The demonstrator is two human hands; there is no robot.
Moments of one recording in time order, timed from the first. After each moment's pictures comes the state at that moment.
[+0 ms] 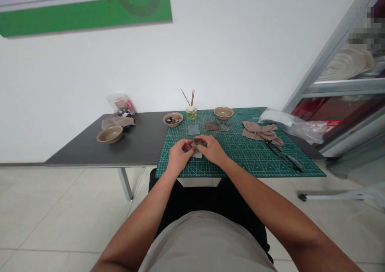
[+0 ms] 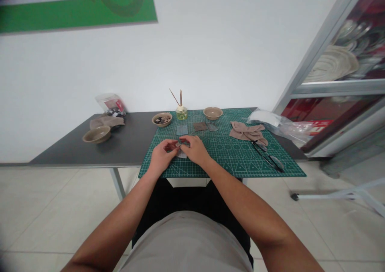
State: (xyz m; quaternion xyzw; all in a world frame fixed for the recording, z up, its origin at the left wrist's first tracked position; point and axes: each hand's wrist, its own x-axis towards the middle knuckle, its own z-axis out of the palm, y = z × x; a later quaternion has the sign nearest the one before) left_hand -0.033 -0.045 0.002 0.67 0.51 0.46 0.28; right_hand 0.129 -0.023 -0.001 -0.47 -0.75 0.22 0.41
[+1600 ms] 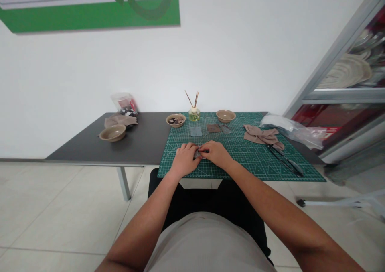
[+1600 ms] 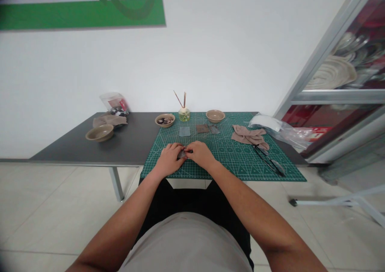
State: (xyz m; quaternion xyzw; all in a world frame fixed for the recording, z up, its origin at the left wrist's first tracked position) left_hand -0.033 -0.053 -0.003 0.82 0.52 0.22 0.06; right_hand 0.144 -0.025 0.002 -0.45 -0.83 0.15 0.28
